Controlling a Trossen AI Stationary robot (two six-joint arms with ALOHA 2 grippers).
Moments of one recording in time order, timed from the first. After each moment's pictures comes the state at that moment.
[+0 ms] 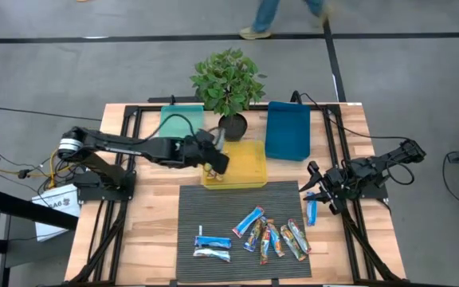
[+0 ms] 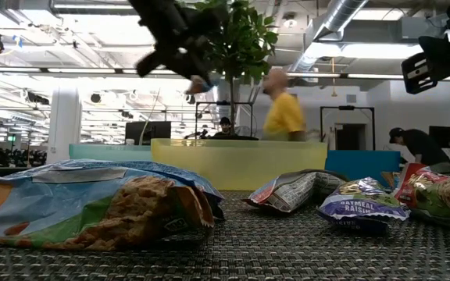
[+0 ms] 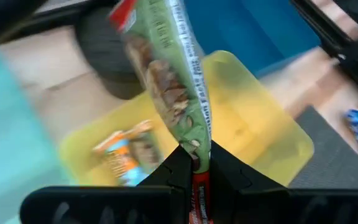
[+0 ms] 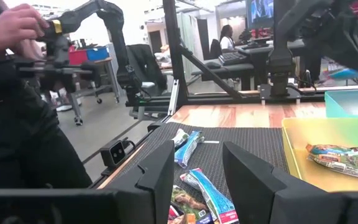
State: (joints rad) left arm 0.00 1.51 1.18 -0.50 -0.47 -0.86; right arm 0.40 0.01 0.01 0.01 0.00 0.11
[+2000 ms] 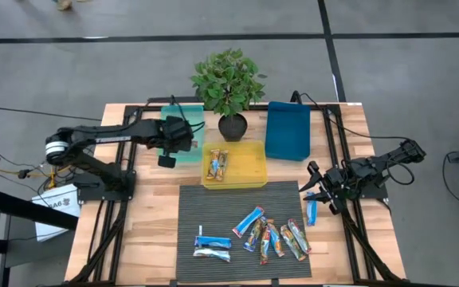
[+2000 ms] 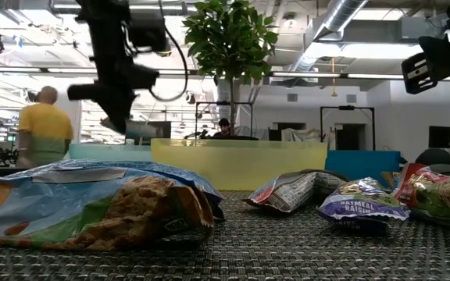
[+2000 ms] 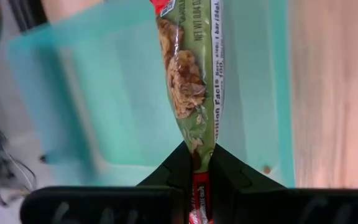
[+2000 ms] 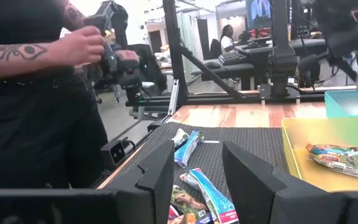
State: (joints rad) left arm 0.35 1.38 0.96 -0.89 -0.33 0.57; right arm 0.40 0.01 0.01 0.01 0.00 0.11
